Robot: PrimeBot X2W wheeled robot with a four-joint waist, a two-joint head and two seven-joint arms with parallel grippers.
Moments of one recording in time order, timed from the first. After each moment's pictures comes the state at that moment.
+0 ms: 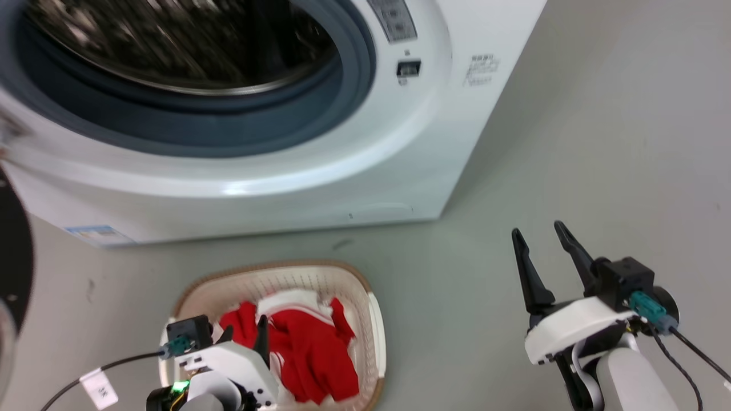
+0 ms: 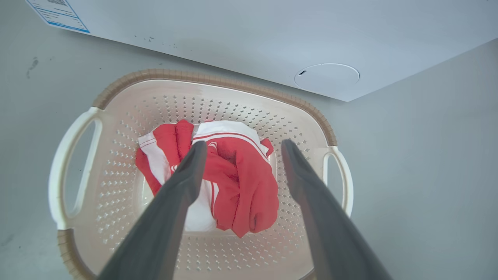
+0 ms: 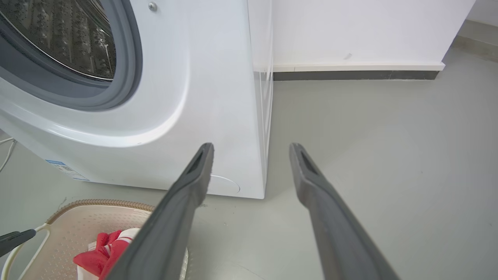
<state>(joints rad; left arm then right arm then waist) -0.44 0.06 -0.09 1.11 -0.45 -0.10 -0.26 -0.24 -0.05 0.11 0.33 0.12 0.13 -0.22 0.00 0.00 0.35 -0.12</state>
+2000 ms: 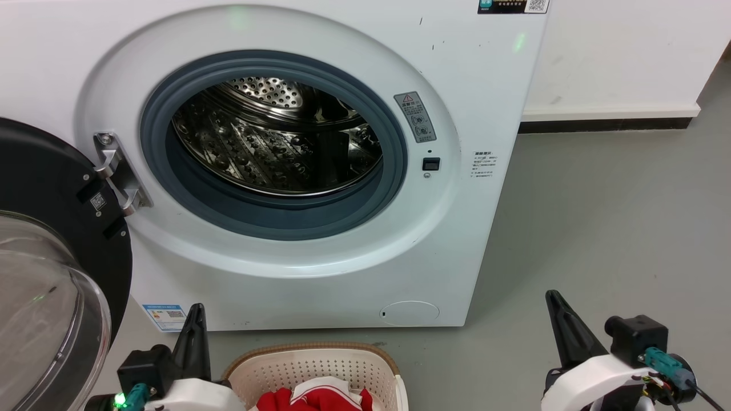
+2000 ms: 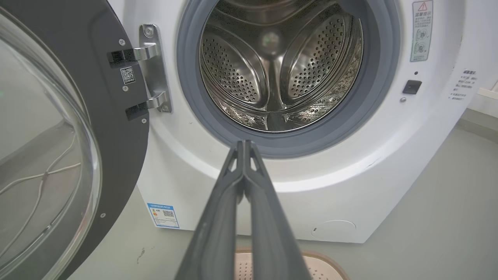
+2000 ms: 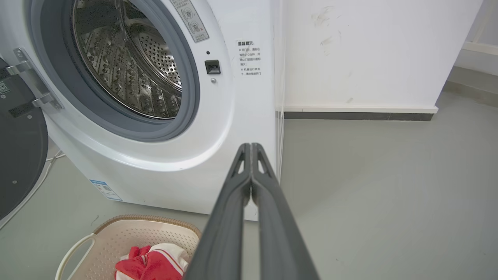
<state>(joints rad) 0.03 0.08 0.01 0.18 -0.13 0.00 -0.23 0.00 -0.05 0.06 0.17 0.10 0.13 -0.09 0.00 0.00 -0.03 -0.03</state>
